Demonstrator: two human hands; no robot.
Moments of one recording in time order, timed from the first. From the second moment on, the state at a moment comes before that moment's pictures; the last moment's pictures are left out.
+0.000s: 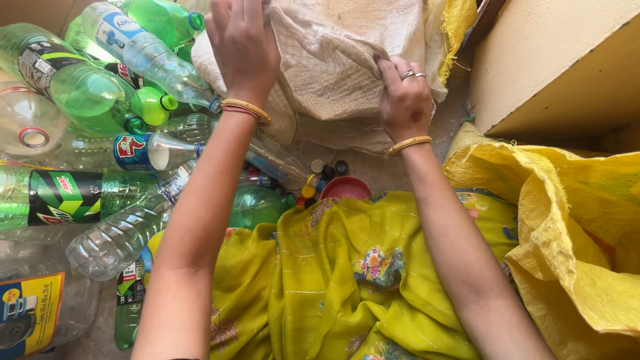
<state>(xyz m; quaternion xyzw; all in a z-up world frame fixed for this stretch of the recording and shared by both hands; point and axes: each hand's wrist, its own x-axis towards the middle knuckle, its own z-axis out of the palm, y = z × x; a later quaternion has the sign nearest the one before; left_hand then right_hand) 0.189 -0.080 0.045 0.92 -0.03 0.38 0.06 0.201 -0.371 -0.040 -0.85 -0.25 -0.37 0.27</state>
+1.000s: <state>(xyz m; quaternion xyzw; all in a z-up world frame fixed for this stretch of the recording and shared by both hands) 0.182 -0.003 0.019 0.96 0.08 0.26 0.01 0.174 -0.346 -0.023 -0.85 -0.38 -0.34 0.15</state>
